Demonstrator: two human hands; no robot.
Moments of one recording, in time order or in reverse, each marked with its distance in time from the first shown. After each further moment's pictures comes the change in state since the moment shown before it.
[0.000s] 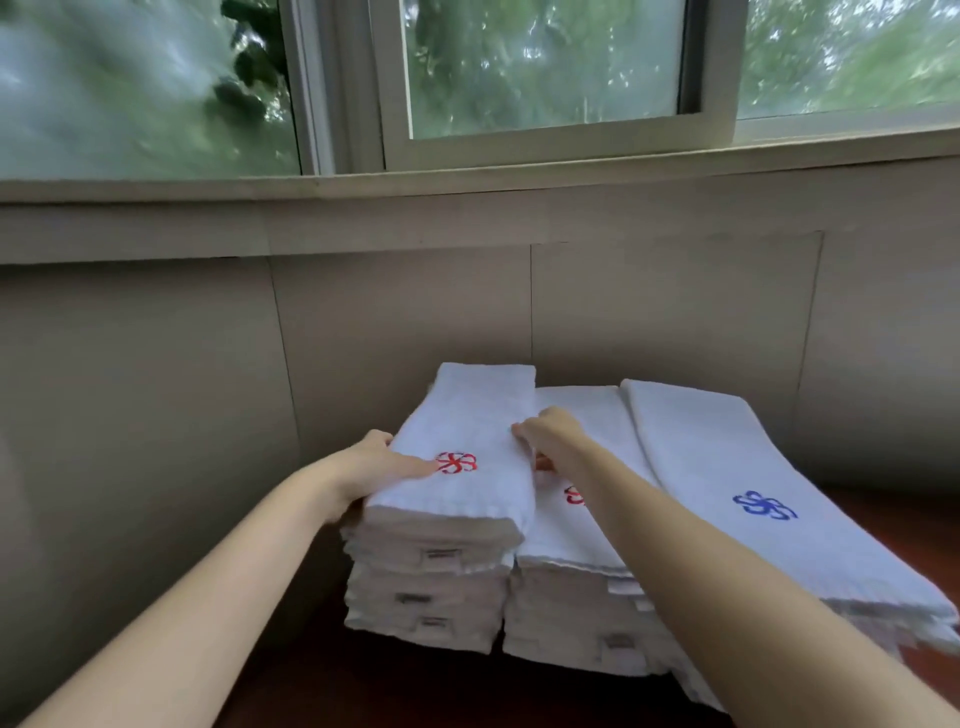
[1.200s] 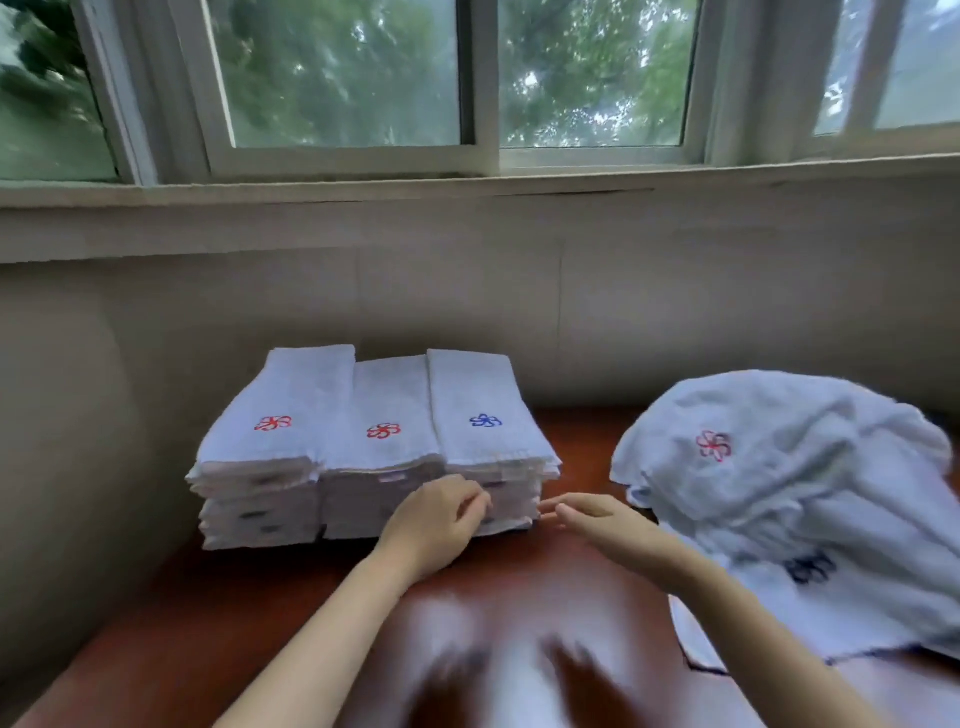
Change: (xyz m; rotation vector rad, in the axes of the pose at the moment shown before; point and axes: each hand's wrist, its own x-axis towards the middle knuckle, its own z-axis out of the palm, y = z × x) left_hand -0.184 0.049 0.225 0.448 -0.024 0.853; right_hand -0.305 0.138 -0.240 -0.175 -0.149 -0.115
